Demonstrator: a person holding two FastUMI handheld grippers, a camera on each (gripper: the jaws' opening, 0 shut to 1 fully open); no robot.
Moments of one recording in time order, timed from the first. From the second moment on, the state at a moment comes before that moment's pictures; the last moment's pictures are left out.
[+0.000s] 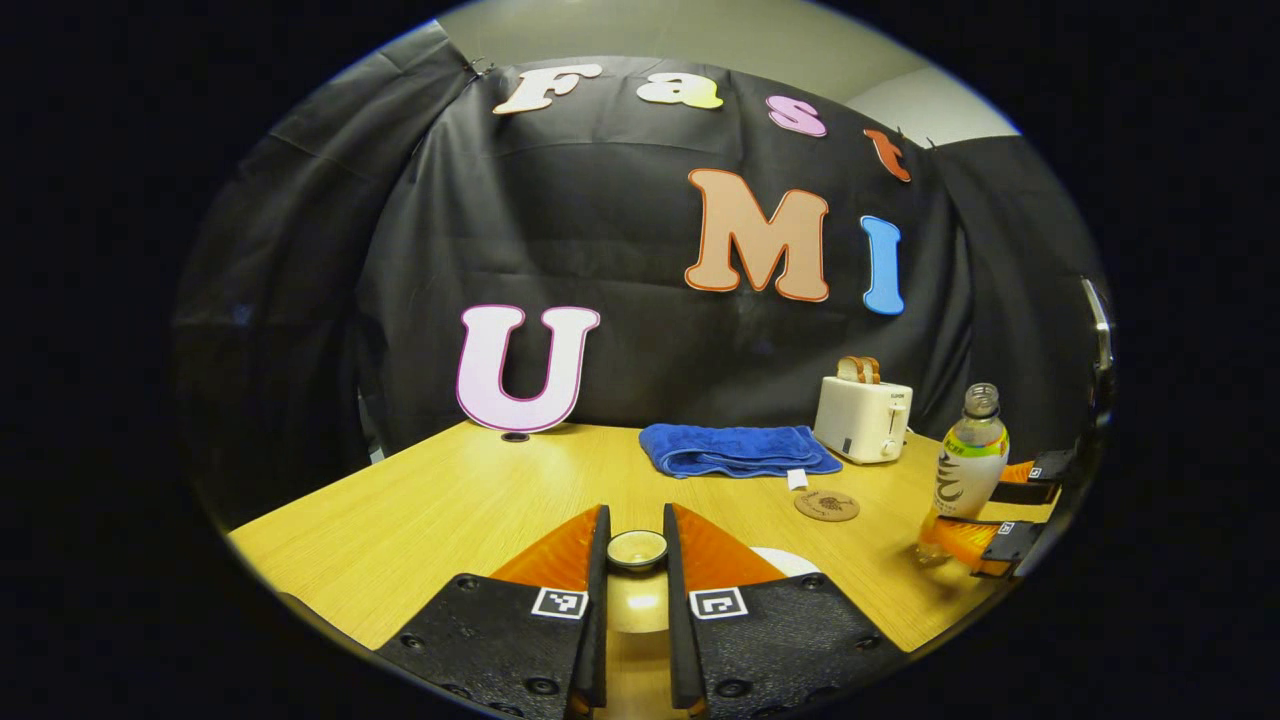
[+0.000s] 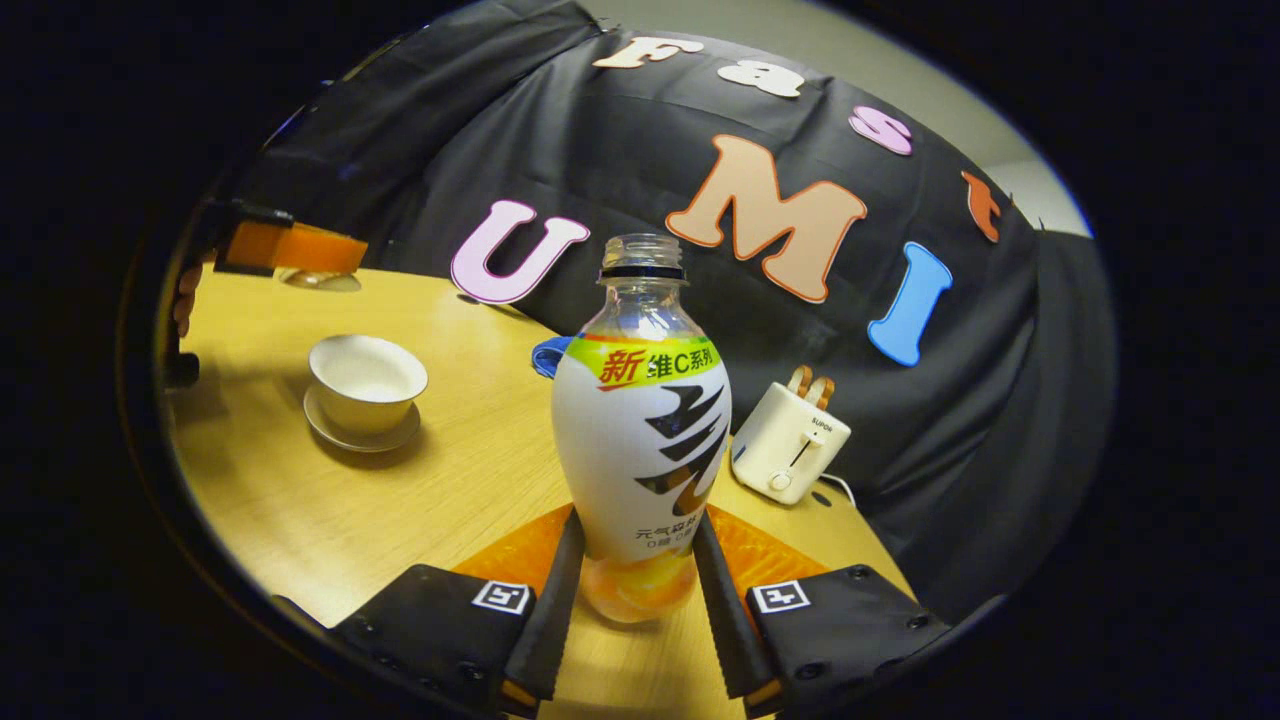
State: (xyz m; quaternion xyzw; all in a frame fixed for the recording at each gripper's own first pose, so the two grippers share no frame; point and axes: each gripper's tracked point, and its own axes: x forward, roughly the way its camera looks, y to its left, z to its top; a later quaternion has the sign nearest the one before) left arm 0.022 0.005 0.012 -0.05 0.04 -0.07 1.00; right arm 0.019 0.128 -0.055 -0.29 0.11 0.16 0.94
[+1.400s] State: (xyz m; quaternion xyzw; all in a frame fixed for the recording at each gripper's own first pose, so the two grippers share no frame) left arm 0.017 0.033 0.029 -0.07 0.03 -0.06 1.00; right arm 0.031 0.192 -0.044 -0.66 -0.05 0.17 0.73
